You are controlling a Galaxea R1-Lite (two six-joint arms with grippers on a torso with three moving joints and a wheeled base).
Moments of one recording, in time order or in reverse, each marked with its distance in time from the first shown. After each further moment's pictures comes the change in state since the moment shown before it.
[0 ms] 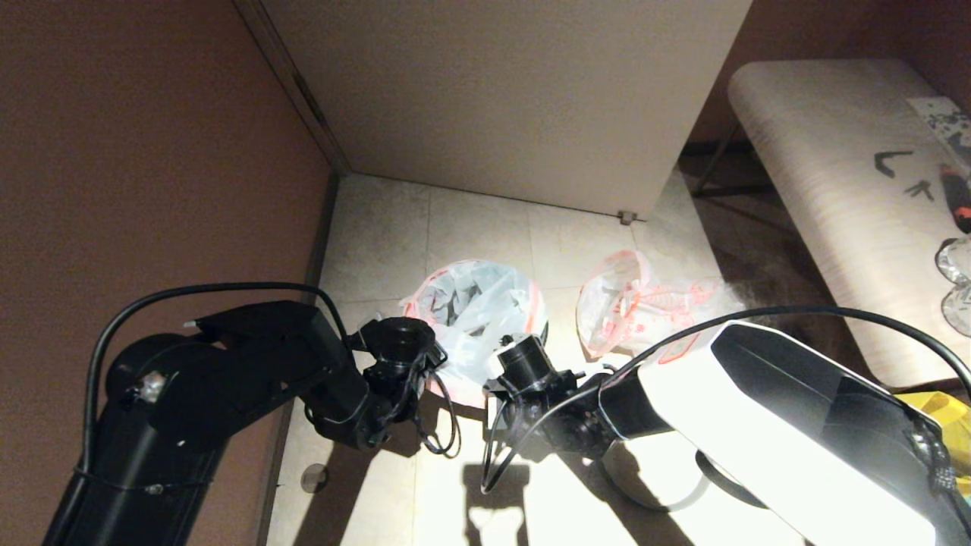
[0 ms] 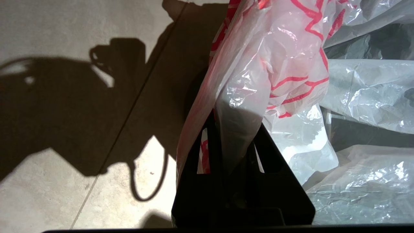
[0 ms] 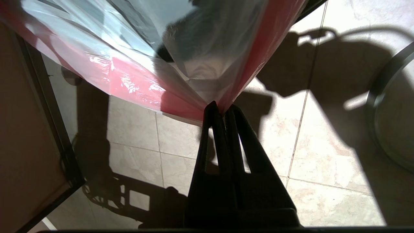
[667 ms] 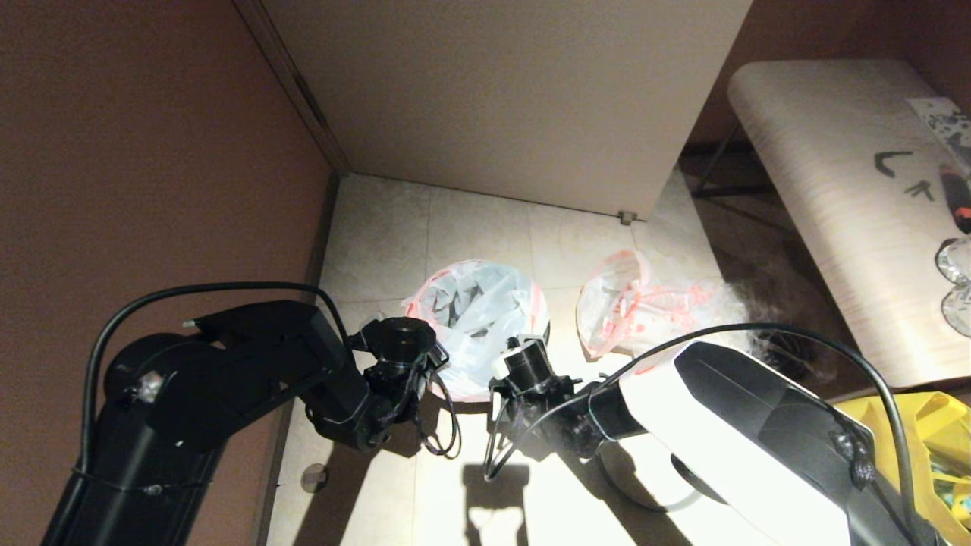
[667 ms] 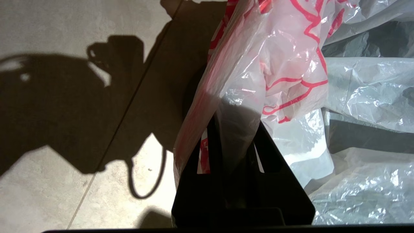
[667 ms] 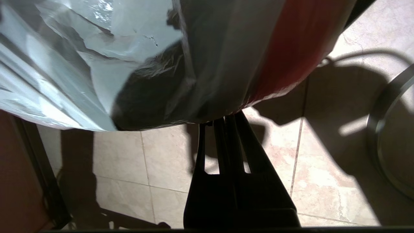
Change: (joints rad) left arm 0.000 -0.006 0.004 0.004 -0.006 0.000; right arm -0.055 0.138 -0.105 -0.086 -0.041 -0.020
